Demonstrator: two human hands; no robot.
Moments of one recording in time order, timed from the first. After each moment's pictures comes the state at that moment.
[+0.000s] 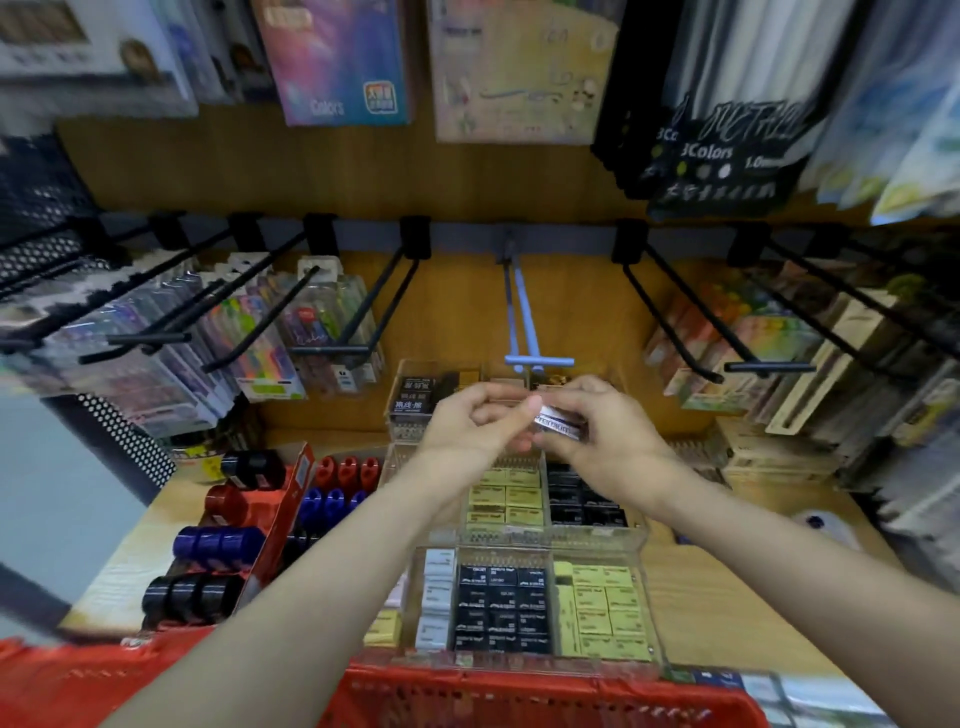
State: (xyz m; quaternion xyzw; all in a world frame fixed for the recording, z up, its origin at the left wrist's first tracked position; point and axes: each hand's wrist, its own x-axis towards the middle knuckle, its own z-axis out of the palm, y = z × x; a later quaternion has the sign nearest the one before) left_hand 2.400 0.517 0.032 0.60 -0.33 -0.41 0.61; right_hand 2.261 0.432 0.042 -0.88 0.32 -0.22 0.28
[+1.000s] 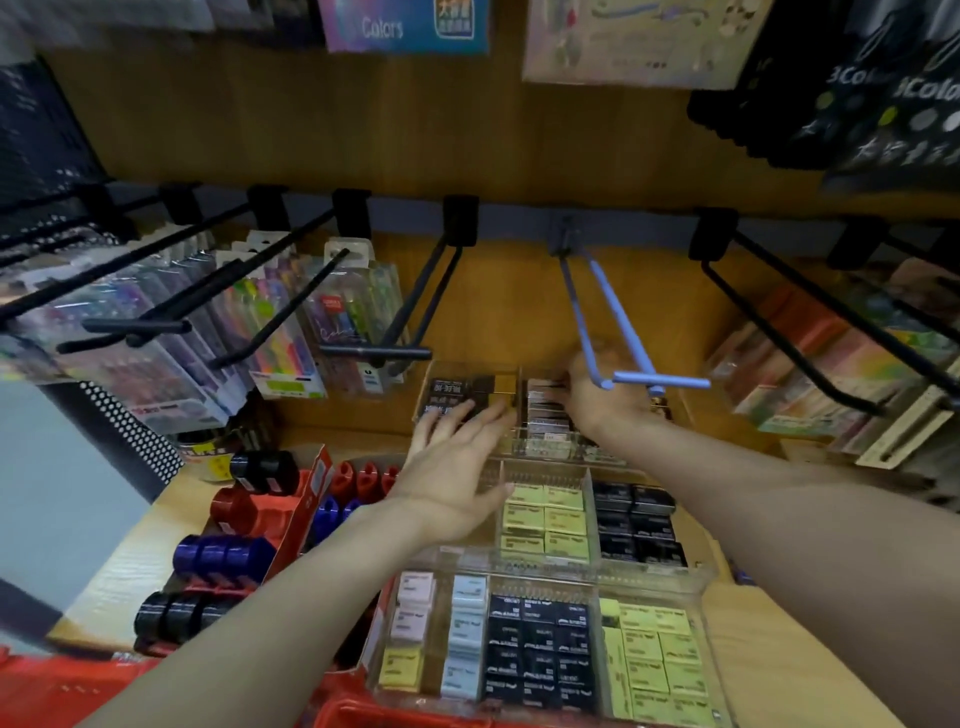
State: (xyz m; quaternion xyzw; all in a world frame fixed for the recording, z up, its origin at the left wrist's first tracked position) left_hand 2.476 0.519 -0.033 0.76 -0.63 -0.08 0.12; right_hand 2.357 0.355 -0.001 -0.88 0.45 -0.08 0.09
